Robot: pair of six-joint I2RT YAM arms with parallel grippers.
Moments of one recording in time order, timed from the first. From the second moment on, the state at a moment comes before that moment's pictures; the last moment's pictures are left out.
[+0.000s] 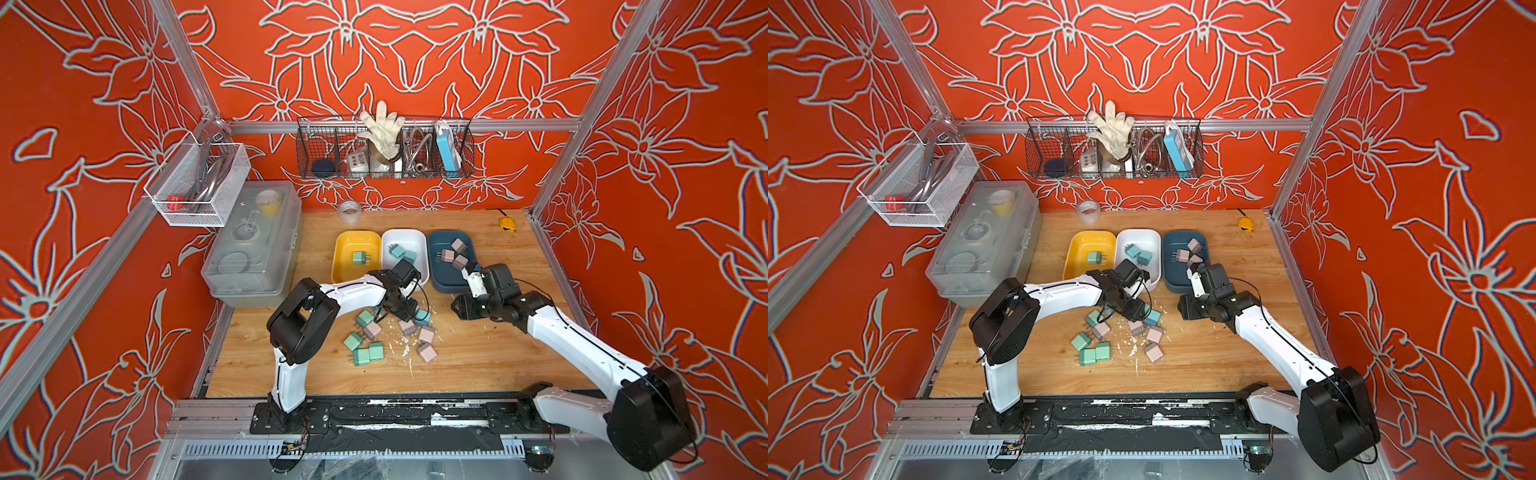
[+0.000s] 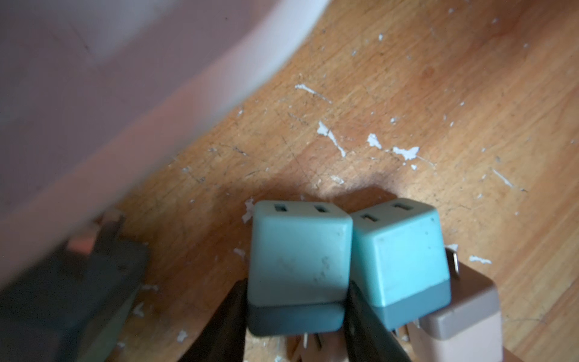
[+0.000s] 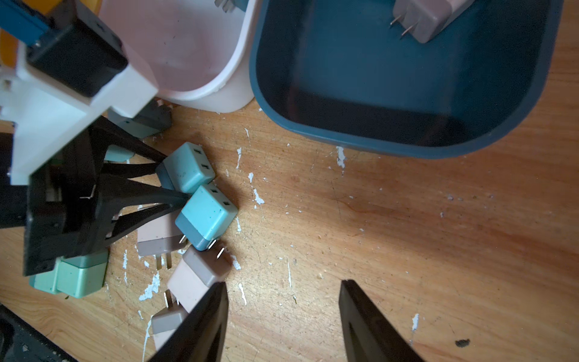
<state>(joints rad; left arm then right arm) -0.70 1.92 1.25 -0.51 0.17 -0.17 0.43 1.17 0.76 -0.55 -0.16 0.24</state>
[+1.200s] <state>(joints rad) -0.54 1.72 1.33 -0.47 0.15 -0.22 0.43 1.21 0.91 -0.45 -0.14 0.33</state>
